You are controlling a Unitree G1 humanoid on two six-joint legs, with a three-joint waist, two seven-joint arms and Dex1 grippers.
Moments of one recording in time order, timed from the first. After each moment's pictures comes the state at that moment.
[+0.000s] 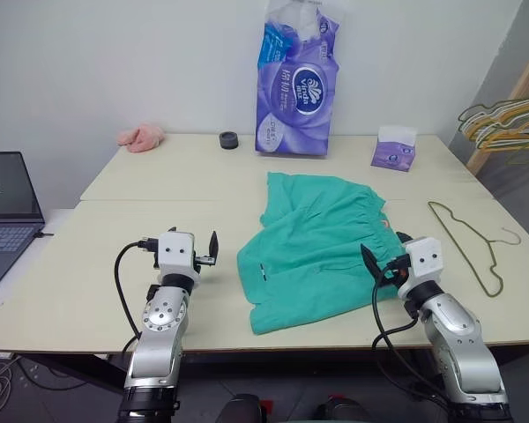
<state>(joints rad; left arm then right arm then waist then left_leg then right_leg) -0.05 0.19 0.09 -0.07 0.00 0.10 -0.05 0.05 -0.27 -0.08 -0.26 0.10 0.20 0.32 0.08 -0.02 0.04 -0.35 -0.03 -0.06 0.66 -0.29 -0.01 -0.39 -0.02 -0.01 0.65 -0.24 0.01</state>
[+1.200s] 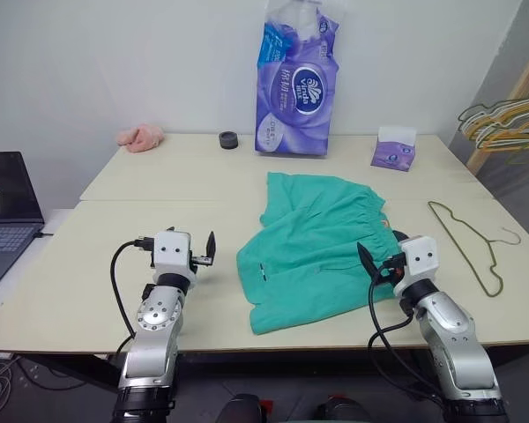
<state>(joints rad) -0.03 0.23 0.09 -0.11 -0.10 0.11 -0.21 0.03 -0.27 -0.06 -0.23 0.10 0.17 0.31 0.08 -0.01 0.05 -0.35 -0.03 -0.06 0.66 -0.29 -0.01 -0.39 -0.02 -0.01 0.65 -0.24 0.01</state>
